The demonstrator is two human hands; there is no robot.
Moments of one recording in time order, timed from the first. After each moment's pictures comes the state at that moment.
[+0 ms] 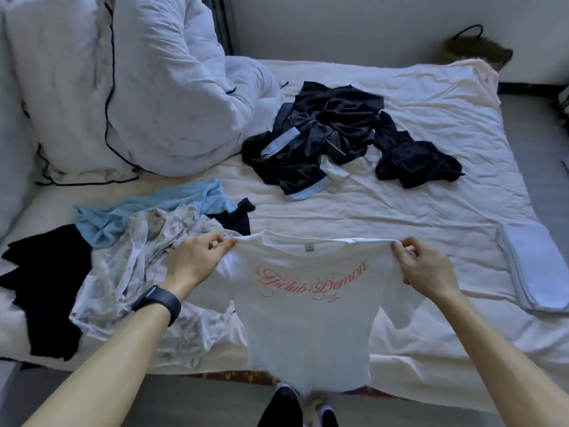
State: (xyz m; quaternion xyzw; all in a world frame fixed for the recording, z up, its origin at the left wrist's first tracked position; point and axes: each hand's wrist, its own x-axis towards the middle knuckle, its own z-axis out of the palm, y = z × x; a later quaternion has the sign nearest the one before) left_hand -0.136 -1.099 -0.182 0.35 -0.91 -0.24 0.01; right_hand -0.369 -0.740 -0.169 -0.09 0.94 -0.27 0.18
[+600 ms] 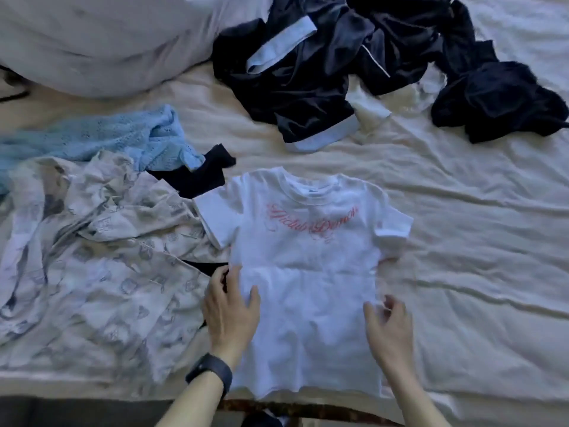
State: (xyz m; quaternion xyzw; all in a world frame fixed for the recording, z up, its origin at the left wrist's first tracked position) left_hand -0.178 -1.015 -0.486 0.47 -0.84 -0.26 0.01; right_hand -0.326 -0.781 -0.462 0.09 0.93 -0.26 0.26
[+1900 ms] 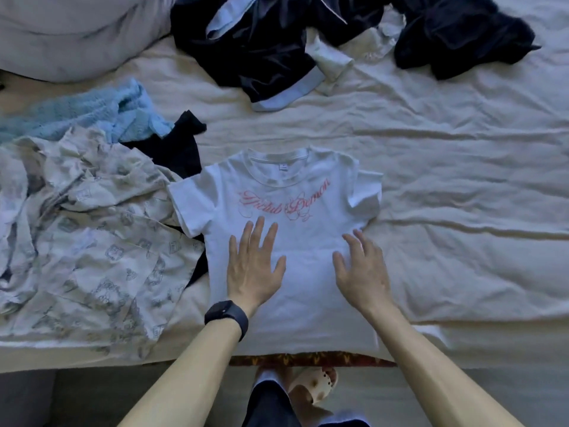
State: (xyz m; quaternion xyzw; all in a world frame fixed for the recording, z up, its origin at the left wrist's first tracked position) left_hand -0.190 -0.954 -0.485 0.22 -0.95 -0.18 -0.12; right_hand -0.302 -0.753 -0.480 -0.18 0.95 -0.19 0.15
